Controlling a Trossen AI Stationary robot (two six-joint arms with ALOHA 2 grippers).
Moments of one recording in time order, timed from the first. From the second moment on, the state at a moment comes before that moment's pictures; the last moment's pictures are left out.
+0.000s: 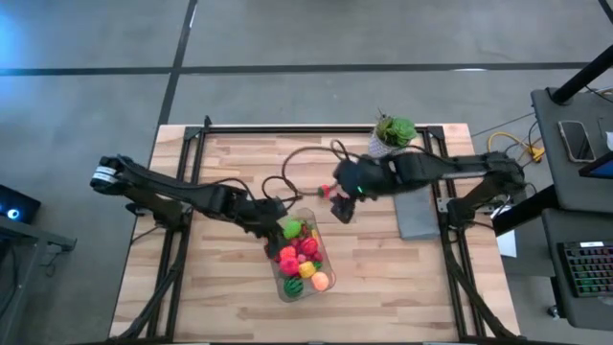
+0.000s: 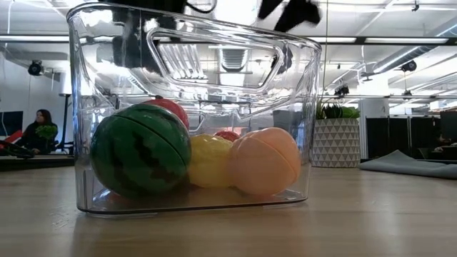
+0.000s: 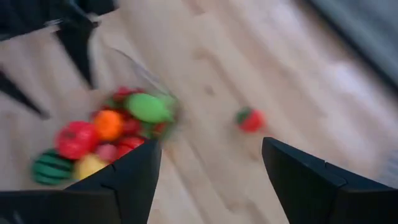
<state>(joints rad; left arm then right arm) -0.20 1.39 1.08 -0.50 0.03 -0.78 0.12 1.57 1.64 -1.04 0.31 0.57</state>
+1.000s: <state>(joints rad) -0.20 0.78 0.63 -0.69 -0.16 -1.07 -0.27 2.00 1.48 -0.77 0.00 0.06</state>
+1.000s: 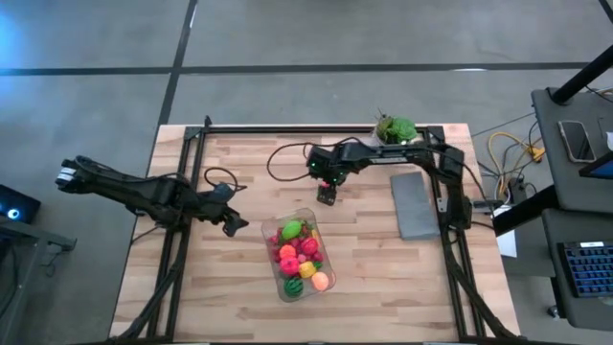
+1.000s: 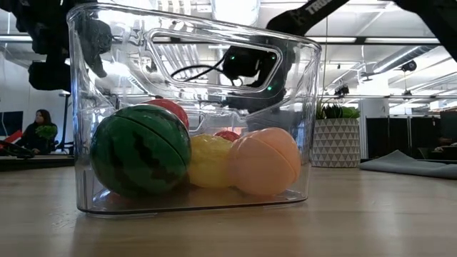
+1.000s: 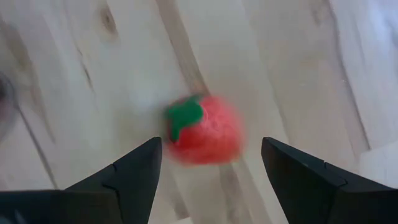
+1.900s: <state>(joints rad) -0.20 0.88 0.63 -0.69 -0.16 -1.06 -0.25 2.10 1.53 -0.74 0.08 -0.03</state>
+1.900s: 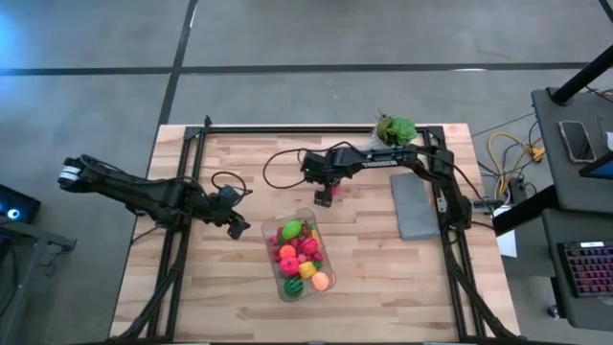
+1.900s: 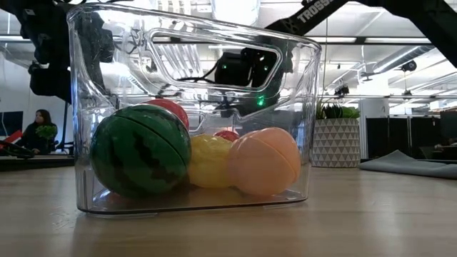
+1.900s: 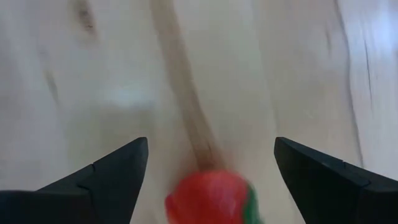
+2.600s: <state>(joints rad) -0.20 0.87 0.63 -0.69 -0.16 -1.00 -0.28 2.10 1.53 -0.92 0.18 0.04</state>
